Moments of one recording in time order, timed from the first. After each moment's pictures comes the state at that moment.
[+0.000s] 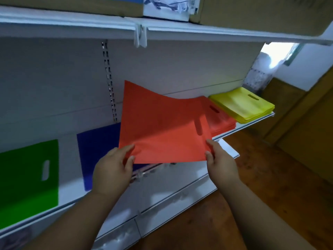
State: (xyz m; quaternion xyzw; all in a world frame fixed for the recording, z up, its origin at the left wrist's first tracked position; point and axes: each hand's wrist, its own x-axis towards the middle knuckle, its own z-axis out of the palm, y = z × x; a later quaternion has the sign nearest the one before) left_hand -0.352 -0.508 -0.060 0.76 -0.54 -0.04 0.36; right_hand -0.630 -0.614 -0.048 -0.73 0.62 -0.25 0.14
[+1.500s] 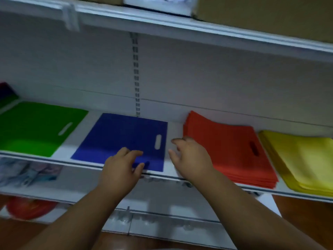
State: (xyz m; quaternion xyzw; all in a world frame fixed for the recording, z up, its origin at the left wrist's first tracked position) left_hand -0.474 -0.600 -0.080 0.87 -0.40 0.07 0.27; right_hand -0.595 -0.782 -0.027 -0.96 0.22 -0.12 0.14
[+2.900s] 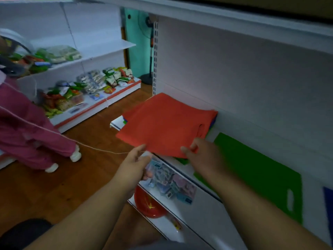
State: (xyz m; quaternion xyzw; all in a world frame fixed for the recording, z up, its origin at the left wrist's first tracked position) left_hand -0.056 -0.090 -0.076 0.69 0.11 -0.15 0.70; right_hand -0.063 -0.305 -0.037 -0.96 0.11 -0.02 0.27
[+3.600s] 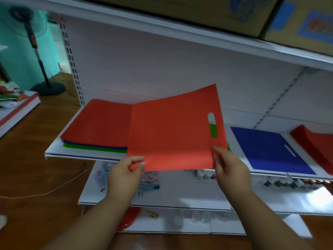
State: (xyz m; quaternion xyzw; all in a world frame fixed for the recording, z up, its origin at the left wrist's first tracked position) left_hand -0.049 -0.089 -0.074 0.80 -0.17 -0.12 0.56; right_hand -0.236 -0.293 -0.039 -0.86 0.38 -0.28 0.17
